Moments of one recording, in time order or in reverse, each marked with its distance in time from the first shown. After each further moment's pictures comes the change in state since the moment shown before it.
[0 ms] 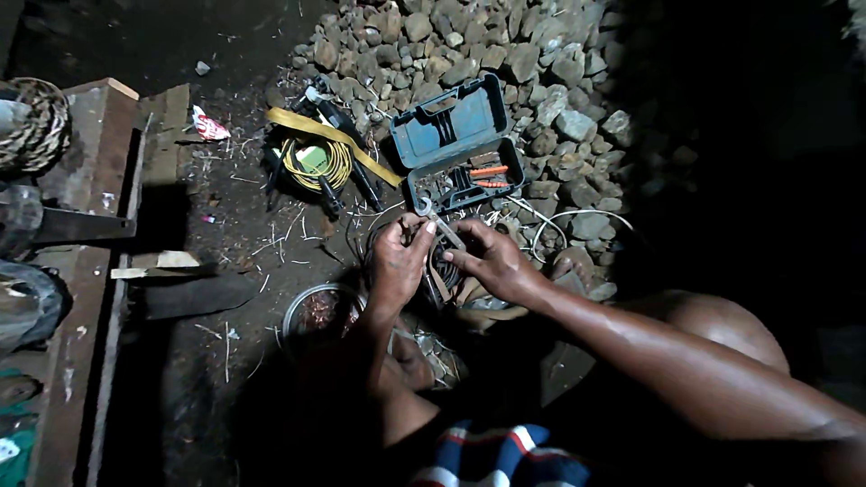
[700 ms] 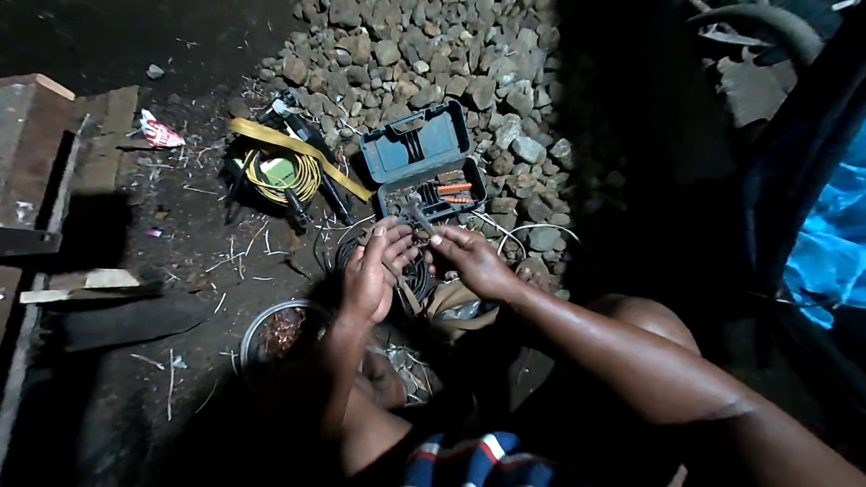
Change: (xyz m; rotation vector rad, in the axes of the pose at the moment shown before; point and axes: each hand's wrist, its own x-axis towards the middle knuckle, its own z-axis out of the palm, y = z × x) left_hand 0.003 -0.003 0.005 -0.488 -0.095 -0.245; right_hand 0.006 0.003 -0.013 0.317 -0.021 0.059
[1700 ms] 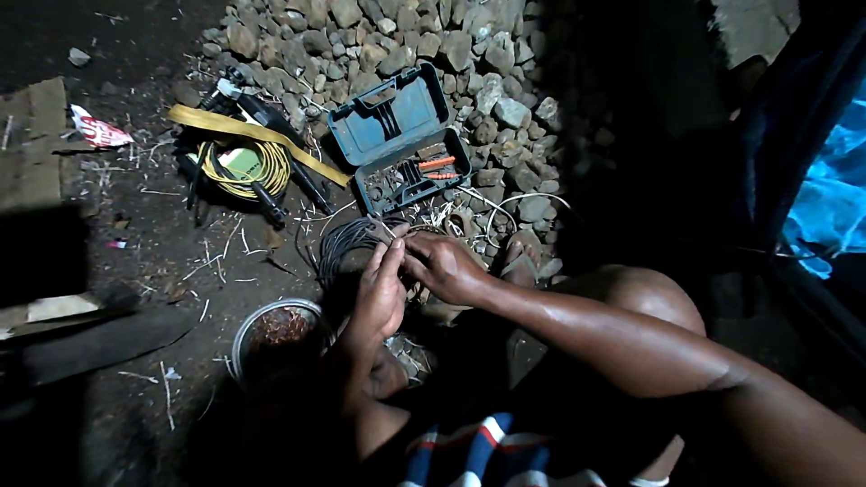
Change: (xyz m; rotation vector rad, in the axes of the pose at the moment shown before) left_hand -0.007 -0.043 0.015 0.040 -0.023 -0.203; right_hand -0.001 0.022 0.015 -0.676 0.028 -0.176
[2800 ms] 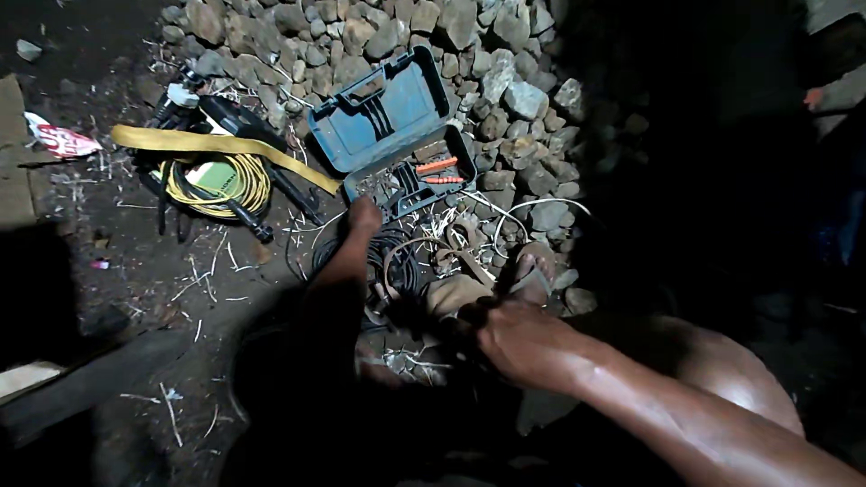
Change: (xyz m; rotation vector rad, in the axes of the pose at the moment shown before) left_hand 0.288 -0.047 -0.068 1.428 0.195 -0.279; right_hand -0.021 0.032 -0.076 -0.407 -0.693 0.077
